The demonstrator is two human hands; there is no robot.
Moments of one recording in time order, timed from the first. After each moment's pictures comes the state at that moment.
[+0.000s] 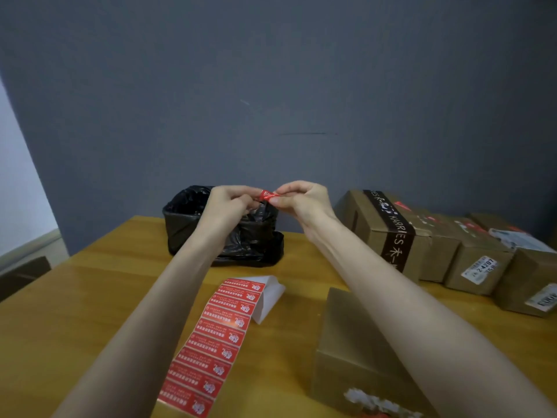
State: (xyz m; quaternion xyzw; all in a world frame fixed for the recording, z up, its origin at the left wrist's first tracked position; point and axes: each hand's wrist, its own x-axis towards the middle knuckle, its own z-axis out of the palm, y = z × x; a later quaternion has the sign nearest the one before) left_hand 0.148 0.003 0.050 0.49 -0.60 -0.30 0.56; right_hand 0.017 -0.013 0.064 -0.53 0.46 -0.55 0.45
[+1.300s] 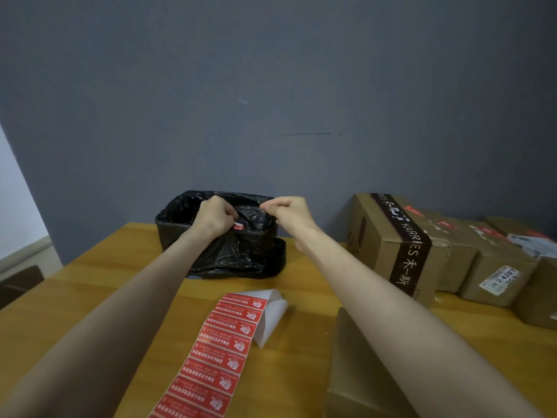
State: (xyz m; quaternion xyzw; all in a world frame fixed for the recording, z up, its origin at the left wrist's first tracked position) left_hand 0.188 -0.103 0.017 0.67 -0.66 -0.11 0.33; right_hand 0.034 -0.079 0.032 -0.57 0.52 -0.48 0.42
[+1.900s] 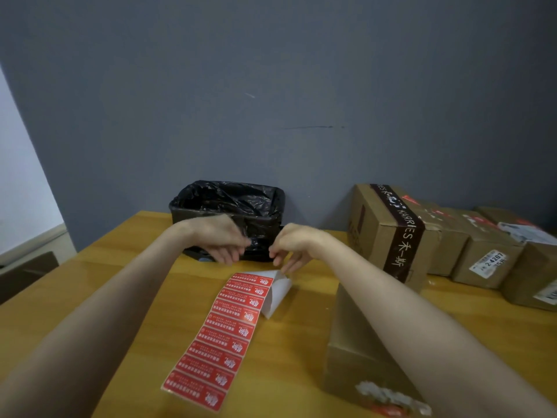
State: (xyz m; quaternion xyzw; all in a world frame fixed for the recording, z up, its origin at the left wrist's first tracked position) left_hand 0.205 -0.034 0.024 0.59 -0.72 -0.36 0.09; right_hand 0.027 -0.033 0.017 -0.66 0.62 -0.10 0.42
